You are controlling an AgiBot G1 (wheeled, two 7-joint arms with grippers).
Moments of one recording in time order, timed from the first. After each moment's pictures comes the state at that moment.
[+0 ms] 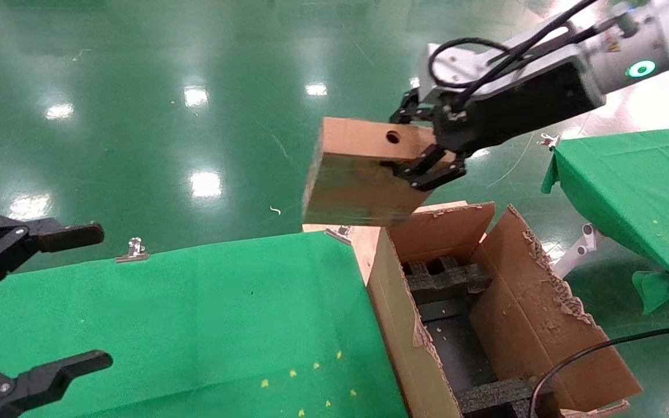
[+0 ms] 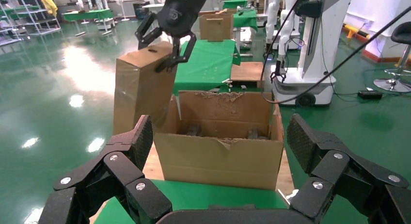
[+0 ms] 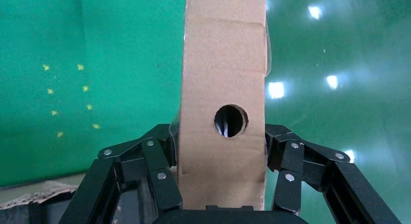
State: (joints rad) left arm -1.09 0.59 0.33 -1.26 0.69 1.48 -0.16; right arm 2.08 -0.81 -0.99 0.65 -1.42 -1.60 -0.03
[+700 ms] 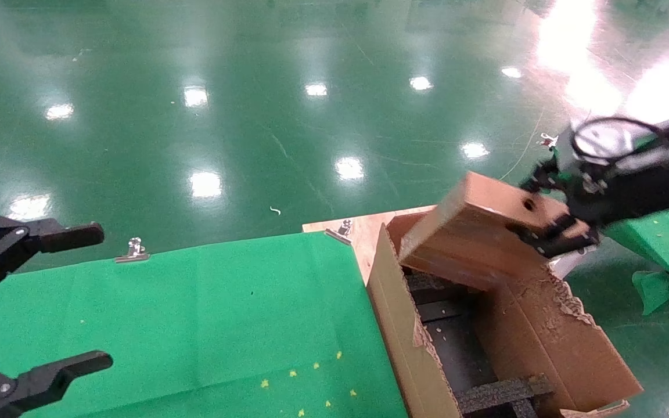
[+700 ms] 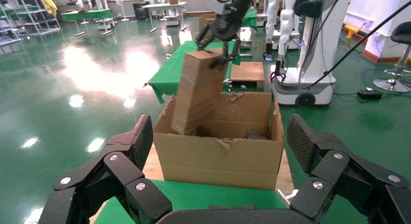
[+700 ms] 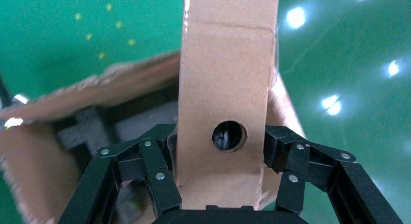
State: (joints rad) left arm -1.09 0.59 0.33 -1.26 0.69 1.48 -0.16; right arm 2.19 -0.48 -1.33 0.74 -1.32 -1.59 0.02
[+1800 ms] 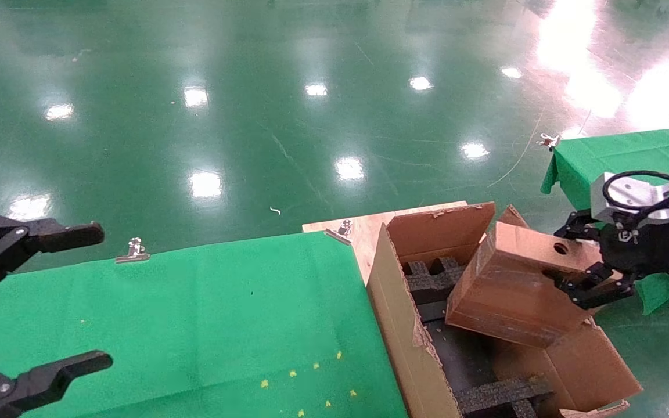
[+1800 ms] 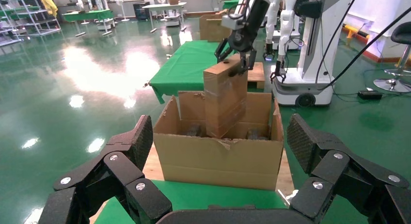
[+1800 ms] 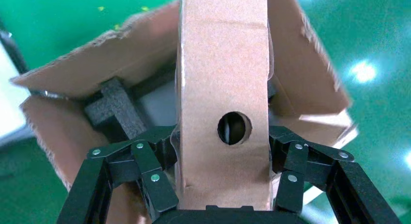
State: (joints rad) left arm -1.09 0.59 0.33 -1.26 0.69 1.47 -0.16; right arm 2.15 -0.37 -1.50 0.71 -1.23 -1.50 0.11
